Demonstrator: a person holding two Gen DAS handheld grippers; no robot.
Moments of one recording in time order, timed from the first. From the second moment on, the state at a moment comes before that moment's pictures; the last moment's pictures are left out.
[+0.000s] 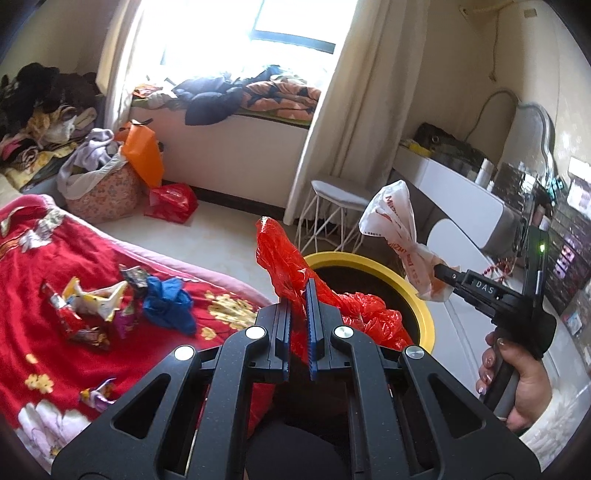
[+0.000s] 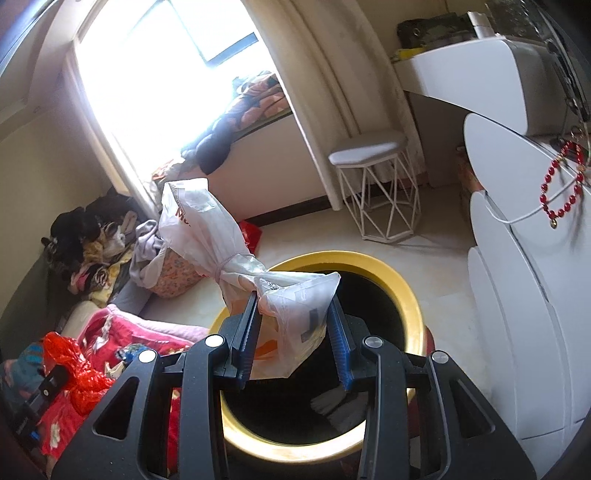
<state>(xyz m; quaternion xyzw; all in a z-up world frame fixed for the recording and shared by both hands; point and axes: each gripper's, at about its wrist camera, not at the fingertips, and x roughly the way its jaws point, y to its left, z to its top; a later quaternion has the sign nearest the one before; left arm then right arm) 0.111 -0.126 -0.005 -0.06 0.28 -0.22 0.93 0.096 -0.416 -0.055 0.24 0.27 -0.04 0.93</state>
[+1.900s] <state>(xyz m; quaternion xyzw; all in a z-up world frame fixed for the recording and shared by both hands) 0.148 -0.168 -0.041 -0.05 0.32 -0.20 0.92 0.111 -0.405 -0.073 0.21 0.29 -0.05 0.93</state>
